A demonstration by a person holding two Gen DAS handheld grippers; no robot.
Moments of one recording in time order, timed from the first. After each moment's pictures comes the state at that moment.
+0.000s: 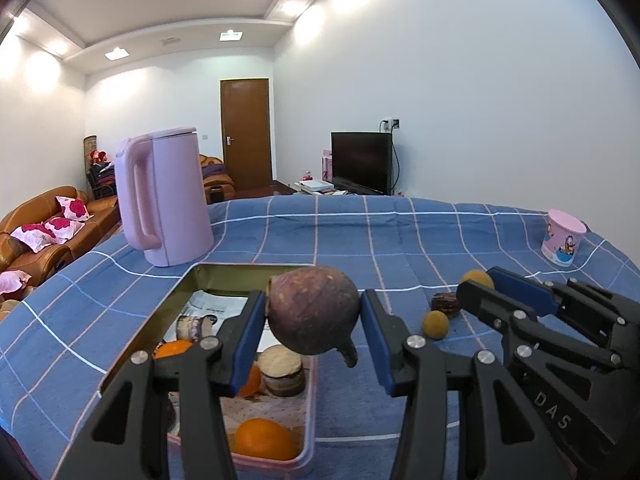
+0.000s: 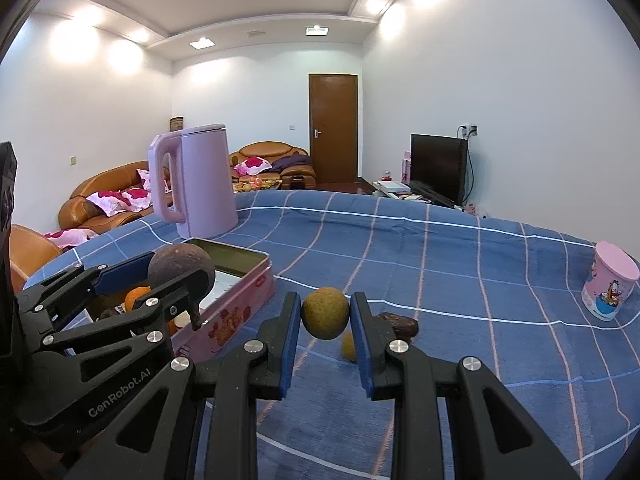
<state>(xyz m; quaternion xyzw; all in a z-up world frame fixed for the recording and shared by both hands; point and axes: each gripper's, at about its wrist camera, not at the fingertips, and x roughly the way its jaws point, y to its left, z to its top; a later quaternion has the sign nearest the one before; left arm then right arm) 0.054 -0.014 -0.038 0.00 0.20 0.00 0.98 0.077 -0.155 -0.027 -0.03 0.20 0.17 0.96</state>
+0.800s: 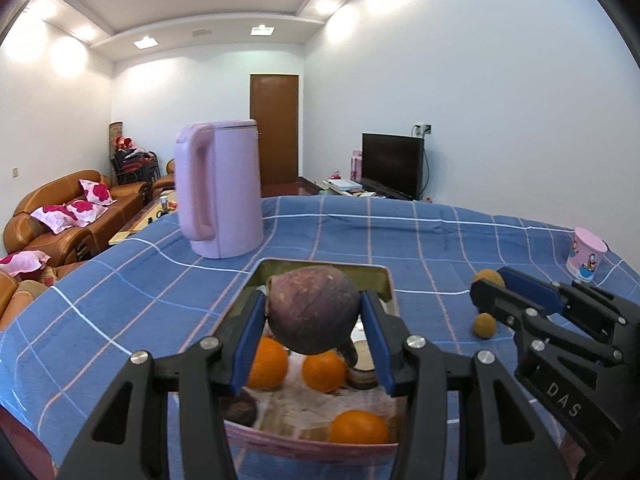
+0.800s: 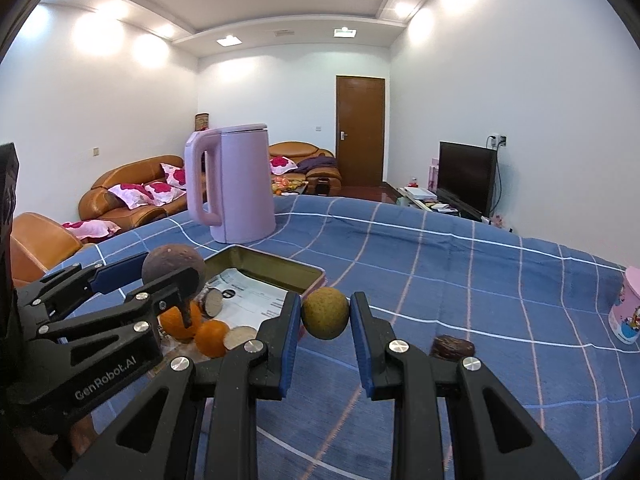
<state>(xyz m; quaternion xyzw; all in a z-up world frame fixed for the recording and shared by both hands) 0.047 0.045 -0.032 -0.02 0.20 0.05 0.98 0.081 -0.108 -0.020 -0.04 0.20 0.21 0.96</state>
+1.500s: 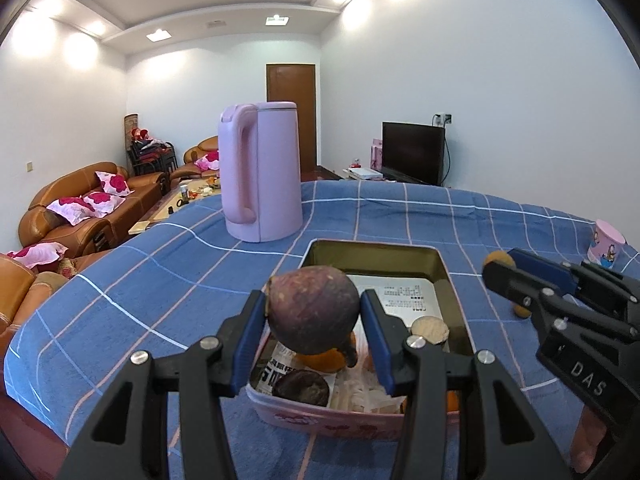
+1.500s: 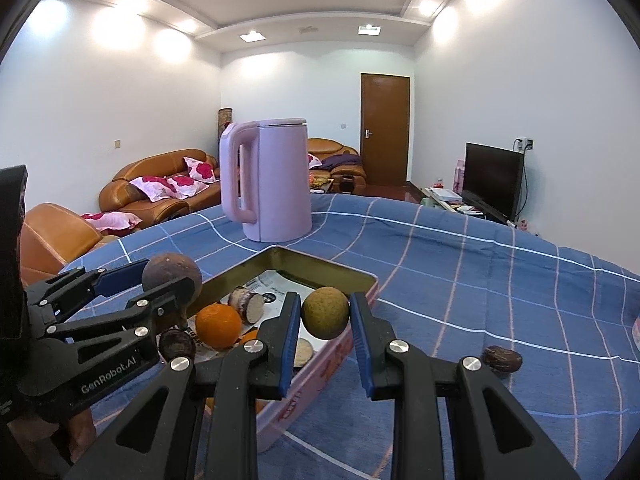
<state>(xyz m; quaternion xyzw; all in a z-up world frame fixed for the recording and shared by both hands) 0.040 0.079 -0.045 -0.02 0.22 0.07 0.97 0.079 -0.068 -0.020 -0.05 0.20 0.26 0.94</state>
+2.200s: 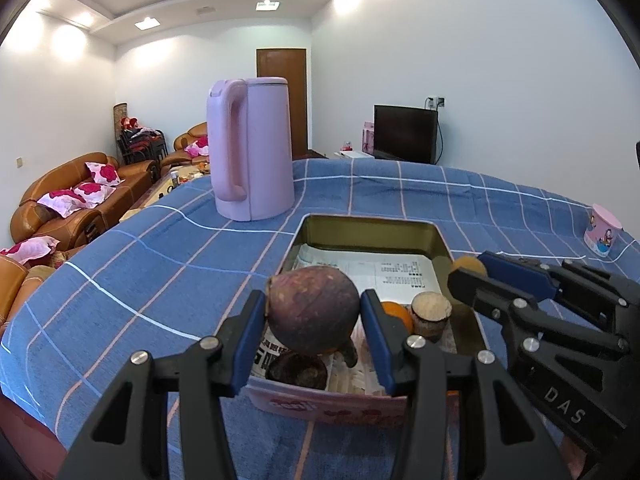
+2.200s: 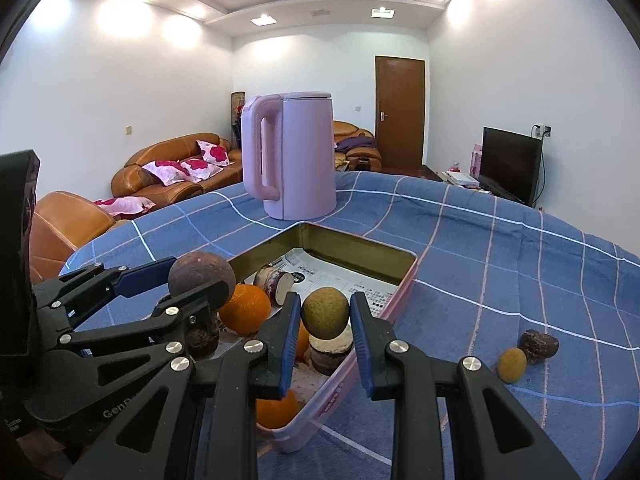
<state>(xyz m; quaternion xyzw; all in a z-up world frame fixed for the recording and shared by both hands) 0.047 0.082 -0.057 -0.02 0.26 0.06 0.96 0.081 -0.047 -0.036 -0.06 0.24 0.28 0.93</state>
